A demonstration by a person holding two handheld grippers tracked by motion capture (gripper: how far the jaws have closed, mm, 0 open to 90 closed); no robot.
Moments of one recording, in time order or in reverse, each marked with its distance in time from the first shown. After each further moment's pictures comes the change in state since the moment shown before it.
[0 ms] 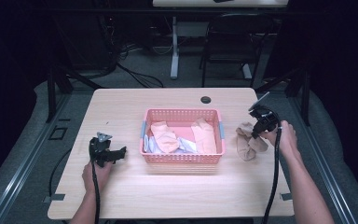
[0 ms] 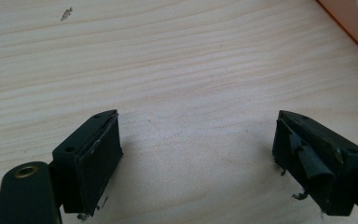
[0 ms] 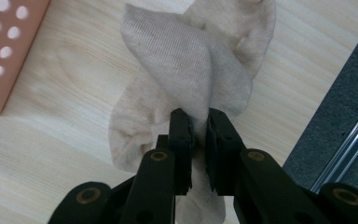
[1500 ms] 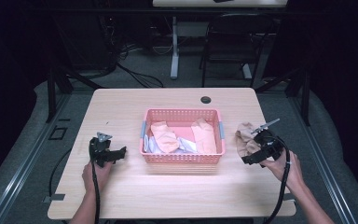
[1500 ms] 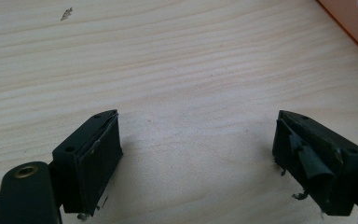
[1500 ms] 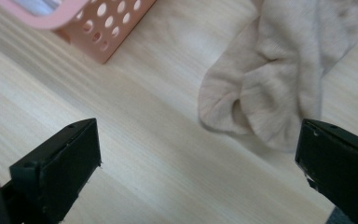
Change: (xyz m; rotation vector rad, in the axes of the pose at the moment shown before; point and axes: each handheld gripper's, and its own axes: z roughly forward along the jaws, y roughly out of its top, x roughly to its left) left arm 0.000 0.000 0.000 0.000 0.000 0.000; right arm 0.057 -0.089 -0.015 -0.249 0.082 -0.118
